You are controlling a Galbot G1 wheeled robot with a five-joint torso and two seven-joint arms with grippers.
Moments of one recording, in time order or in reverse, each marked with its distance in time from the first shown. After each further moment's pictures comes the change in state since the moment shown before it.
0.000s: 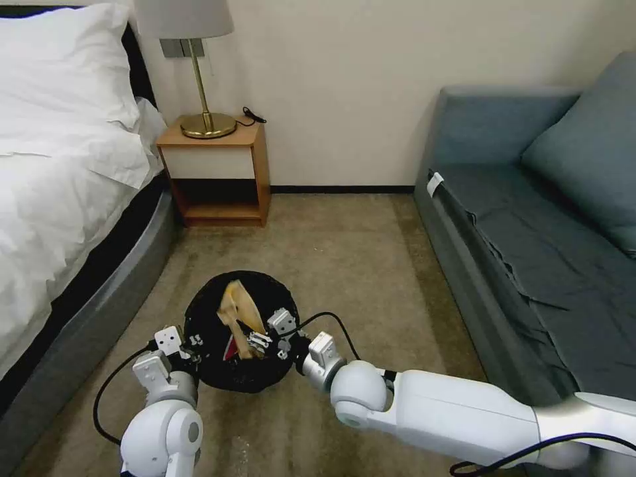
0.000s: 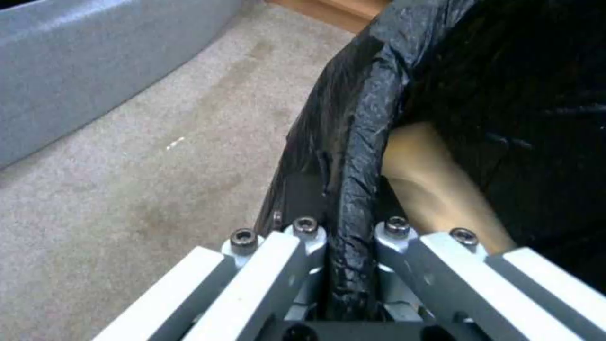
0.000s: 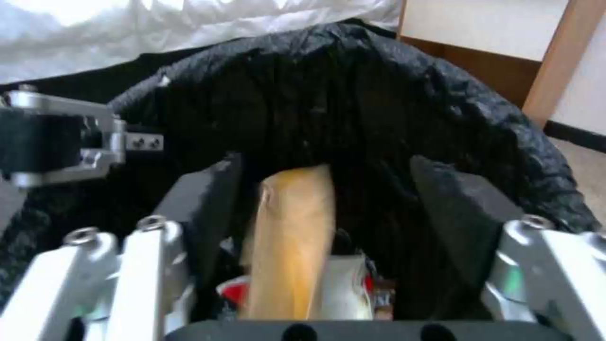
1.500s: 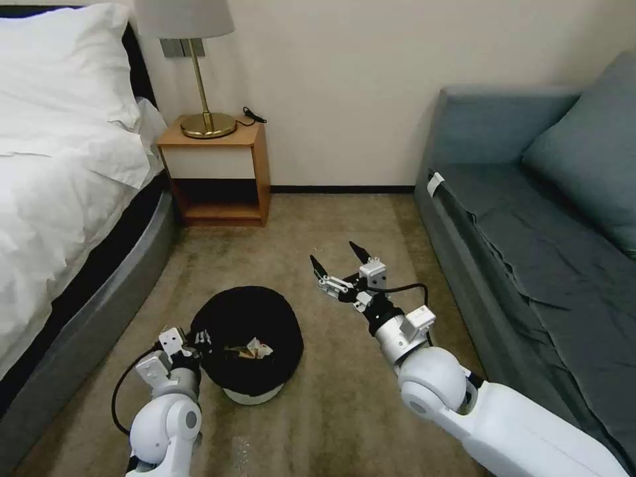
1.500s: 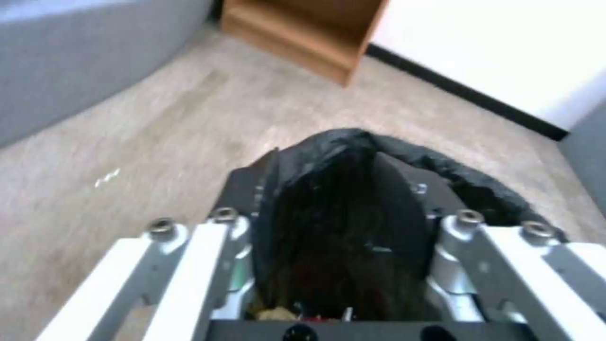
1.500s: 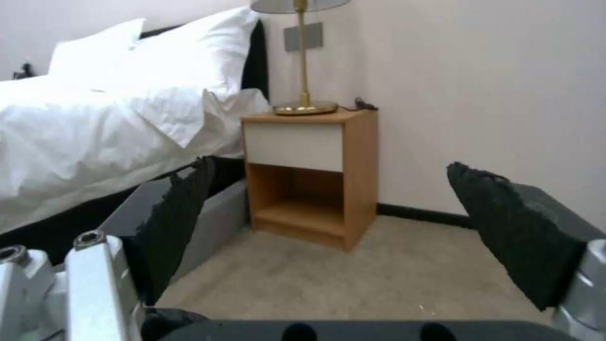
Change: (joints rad) left arm -0.049 0.054 -0.048 0.193 -0.077 -0.241 0.208; right arm -0.482 -0.154 0.678 0.253 -0.149 0.066 -0.027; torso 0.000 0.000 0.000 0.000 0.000
